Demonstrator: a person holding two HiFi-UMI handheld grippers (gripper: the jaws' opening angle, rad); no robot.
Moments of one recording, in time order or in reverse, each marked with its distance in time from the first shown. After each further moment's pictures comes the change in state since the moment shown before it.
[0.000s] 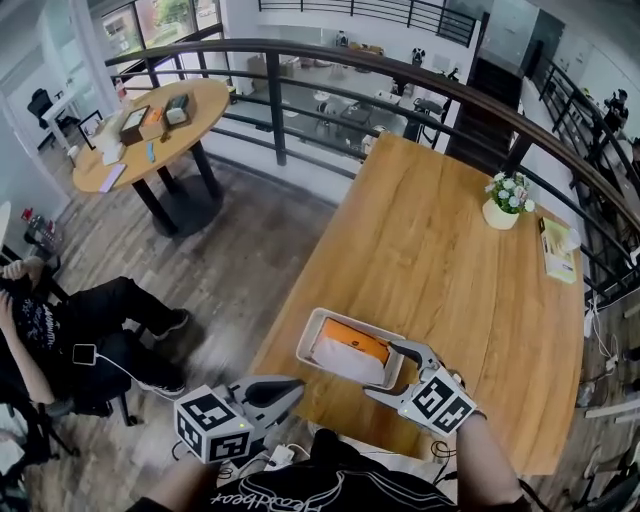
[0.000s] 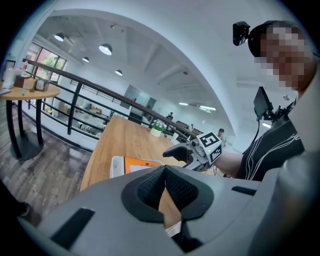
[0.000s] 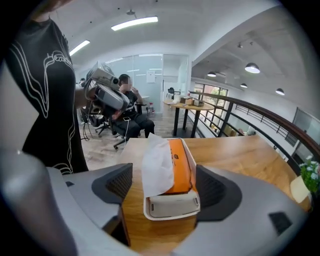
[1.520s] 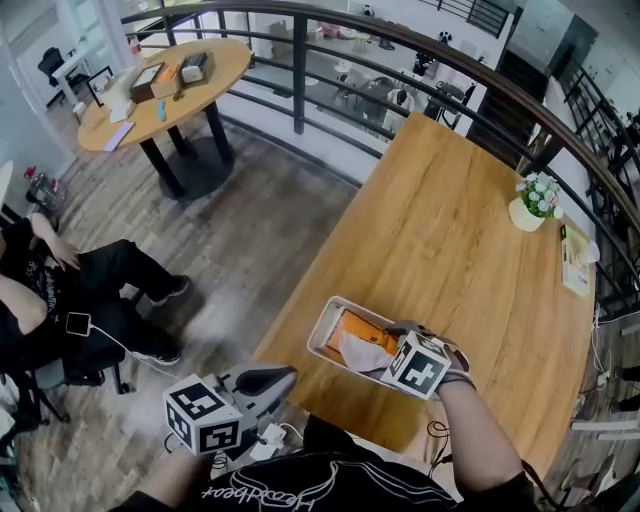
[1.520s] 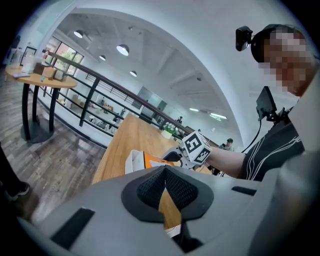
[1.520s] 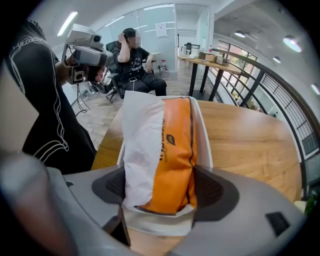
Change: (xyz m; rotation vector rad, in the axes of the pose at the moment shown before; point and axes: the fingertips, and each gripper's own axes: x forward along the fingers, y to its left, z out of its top) left arm -0.015 0.058 -0.017 -0.137 -0.041 0.071; right arm 0.087 -0.025 -0.047 -0.110 0.491 0.183
